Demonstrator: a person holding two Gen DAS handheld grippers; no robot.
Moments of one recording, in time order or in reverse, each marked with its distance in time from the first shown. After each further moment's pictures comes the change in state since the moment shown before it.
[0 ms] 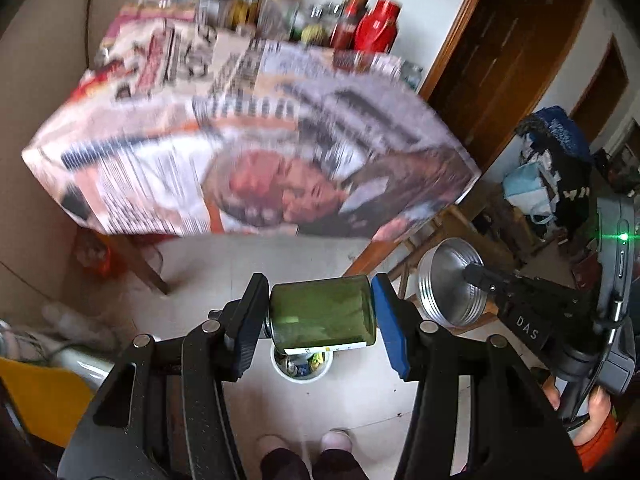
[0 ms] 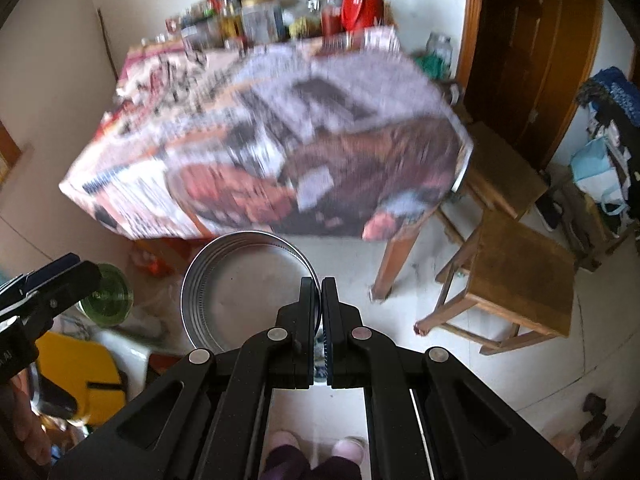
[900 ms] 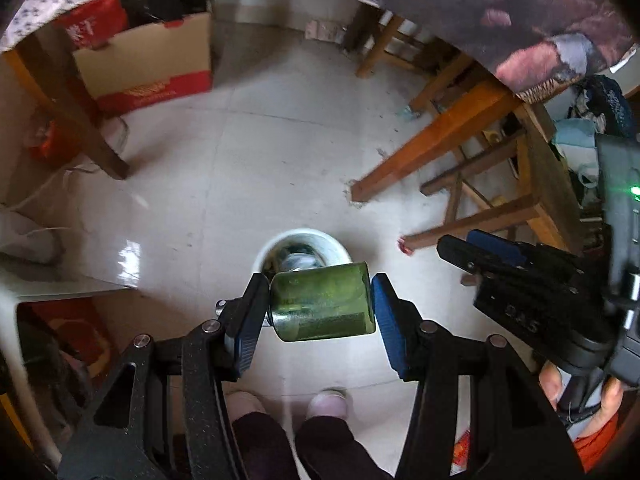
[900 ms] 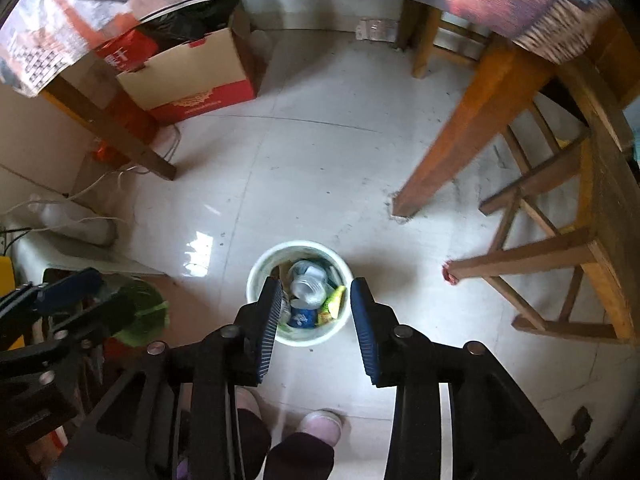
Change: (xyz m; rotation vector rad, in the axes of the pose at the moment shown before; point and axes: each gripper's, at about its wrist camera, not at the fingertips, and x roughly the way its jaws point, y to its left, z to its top) left arm 0.261 0.049 -0.137 -0.140 0.344 -0.019; right arm 0.246 -0.025 -0.095 -0.115 0.344 0.014
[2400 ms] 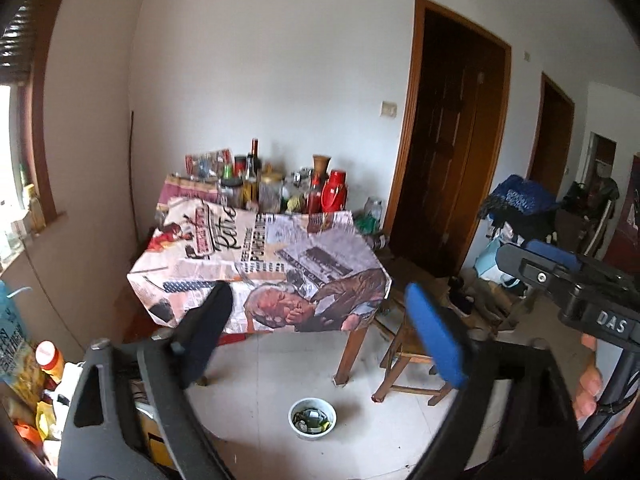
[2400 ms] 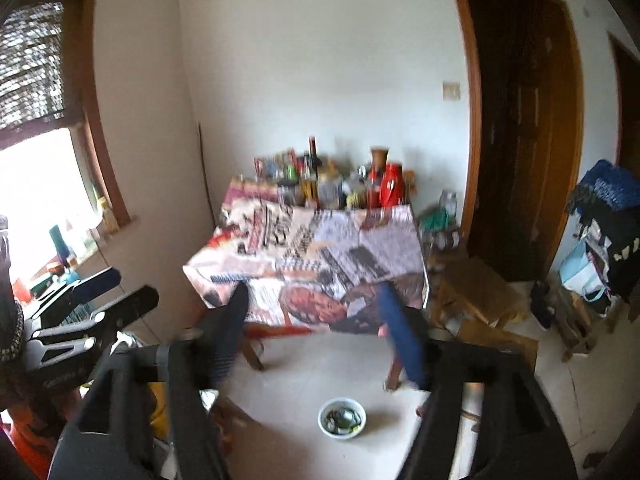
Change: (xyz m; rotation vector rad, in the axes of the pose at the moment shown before) left arm -0.620 -0.150 -0.171 0.277 -0.858 0.052; right arm -0.579 0.075 -0.161 -0.014 -0.873 0.066
